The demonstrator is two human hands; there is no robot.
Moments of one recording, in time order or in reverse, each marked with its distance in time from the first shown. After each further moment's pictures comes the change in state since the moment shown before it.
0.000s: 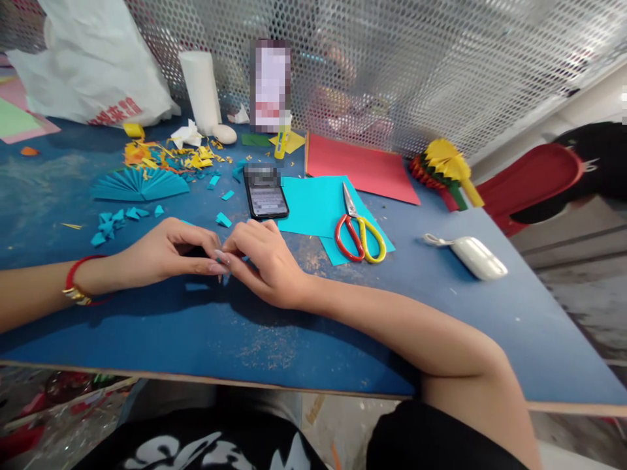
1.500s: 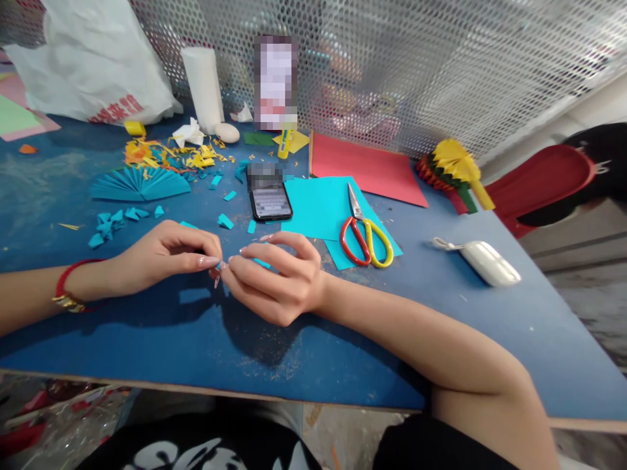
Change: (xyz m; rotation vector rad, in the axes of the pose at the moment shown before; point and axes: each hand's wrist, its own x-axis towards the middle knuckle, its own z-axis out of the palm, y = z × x) left_hand -0.002 -0.006 -0.002 -0.100 -0.030 0.011; right_hand -0.003 -0.002 -0.029 -0.324 -0.137 -0.199
